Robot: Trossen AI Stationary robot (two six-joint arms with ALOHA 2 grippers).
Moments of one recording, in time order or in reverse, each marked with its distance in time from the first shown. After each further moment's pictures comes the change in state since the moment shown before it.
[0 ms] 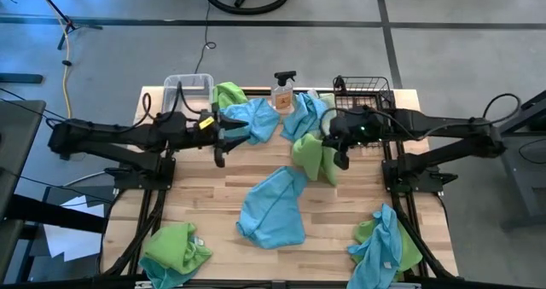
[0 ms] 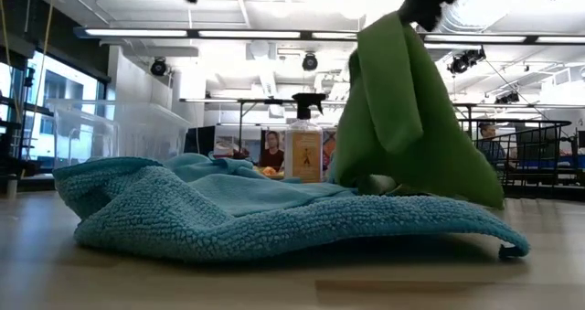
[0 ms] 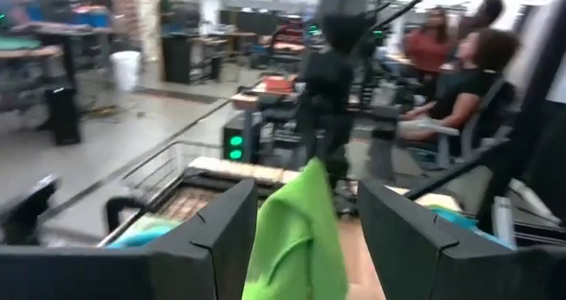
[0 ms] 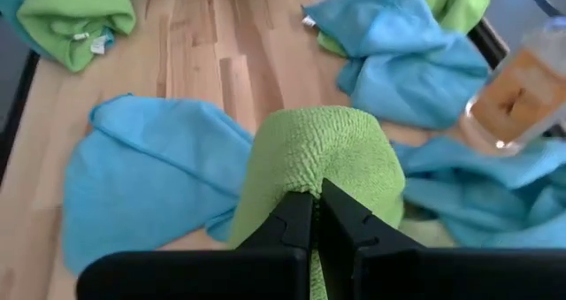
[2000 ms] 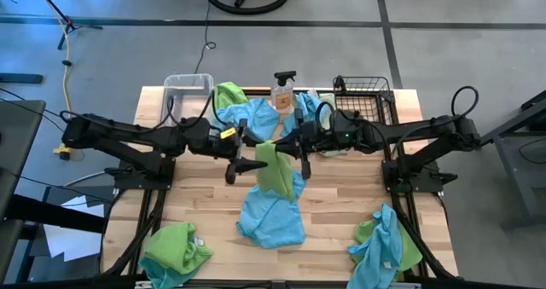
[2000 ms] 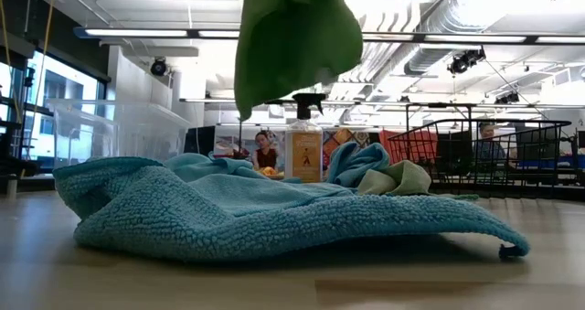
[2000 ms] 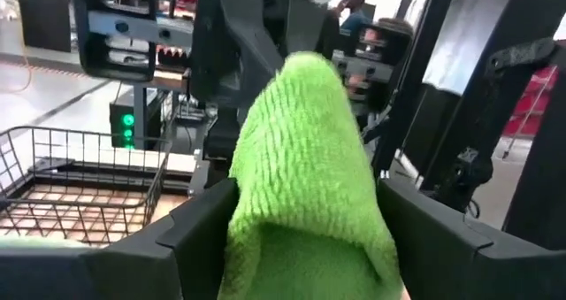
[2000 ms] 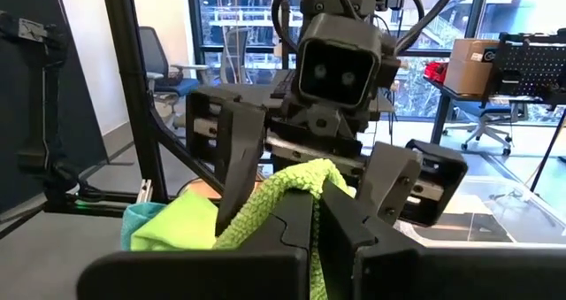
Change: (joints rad) left arm -0.051 0.232 0.123 0.065 0.237 -0.086; right arm 0.115 0.332 0.125 0.878 -0.089 -0.159
